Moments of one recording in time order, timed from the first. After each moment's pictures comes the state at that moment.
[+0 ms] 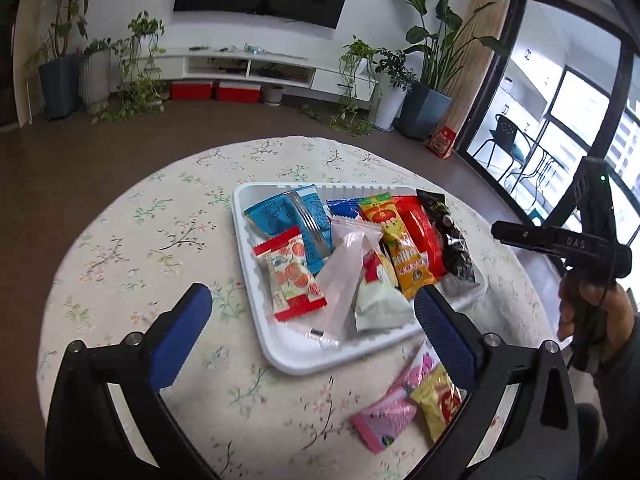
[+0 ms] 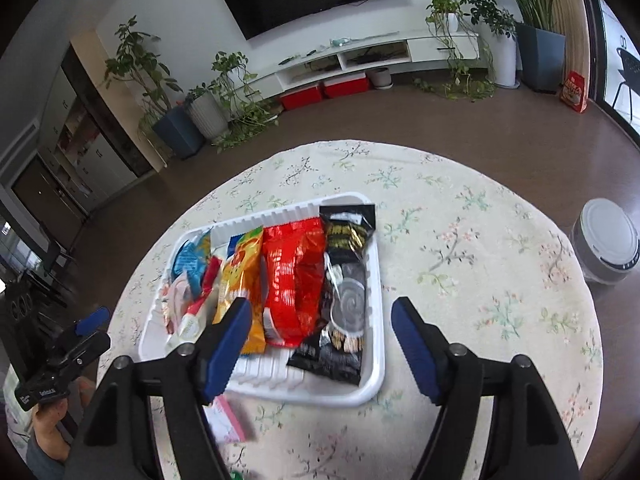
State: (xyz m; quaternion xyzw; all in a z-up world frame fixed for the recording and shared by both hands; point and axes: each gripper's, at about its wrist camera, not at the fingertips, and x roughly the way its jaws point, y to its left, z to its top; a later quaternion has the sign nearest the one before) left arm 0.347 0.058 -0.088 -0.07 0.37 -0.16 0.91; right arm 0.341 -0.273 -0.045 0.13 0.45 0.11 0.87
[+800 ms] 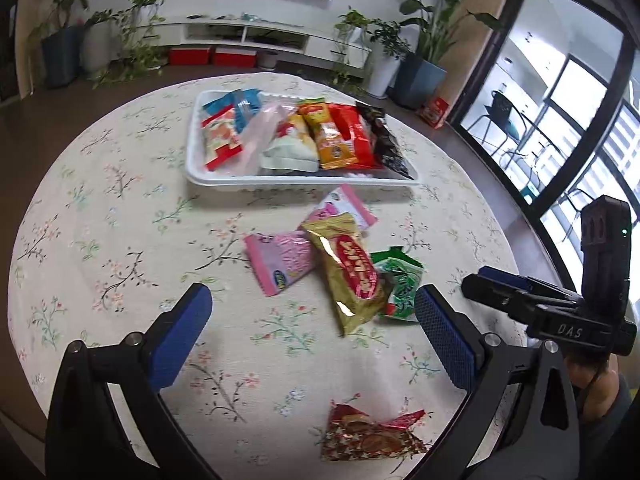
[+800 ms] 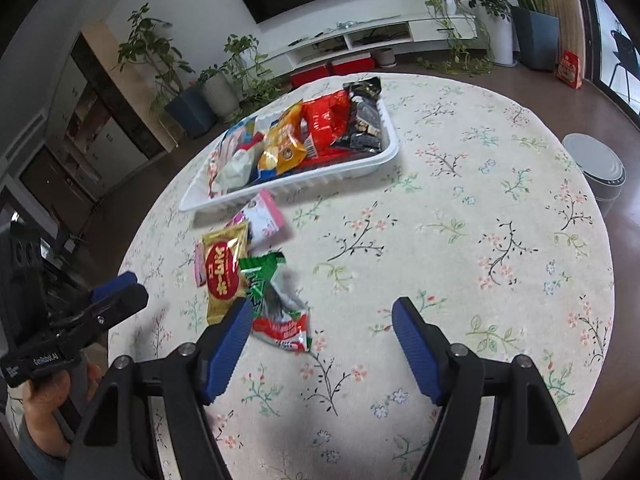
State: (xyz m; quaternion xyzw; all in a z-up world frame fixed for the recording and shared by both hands) left arm 0.205 -0.002 -0.106 -0.08 0.43 -0.16 0.88; right arm 0.172 -0.238 -0.078 0.13 0.47 0.12 0.86
